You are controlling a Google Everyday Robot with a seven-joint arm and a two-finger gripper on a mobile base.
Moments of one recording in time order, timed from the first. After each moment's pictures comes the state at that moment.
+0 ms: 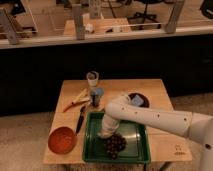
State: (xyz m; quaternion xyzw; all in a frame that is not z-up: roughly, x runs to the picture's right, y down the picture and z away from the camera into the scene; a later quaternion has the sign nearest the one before) arm -0.010 0.249 0.787 -0.38 -0.17 0.04 0.91
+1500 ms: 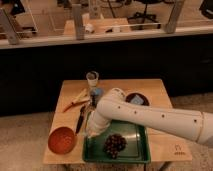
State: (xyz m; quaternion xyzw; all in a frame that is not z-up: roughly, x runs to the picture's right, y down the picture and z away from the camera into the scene) arm -0.078 0.211 0.696 -0.32 -0.26 -0.08 0.91
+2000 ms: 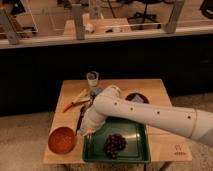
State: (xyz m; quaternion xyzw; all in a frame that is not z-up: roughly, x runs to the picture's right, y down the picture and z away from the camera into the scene) arm -0.121 0.195 0.689 -0.31 -0.31 -0.11 0.89
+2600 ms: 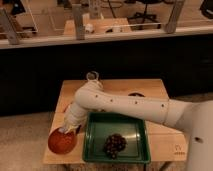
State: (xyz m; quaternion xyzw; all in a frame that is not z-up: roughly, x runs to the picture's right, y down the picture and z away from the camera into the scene) arm -0.202 0.187 0.685 -0.31 -0.36 -0.16 0.86
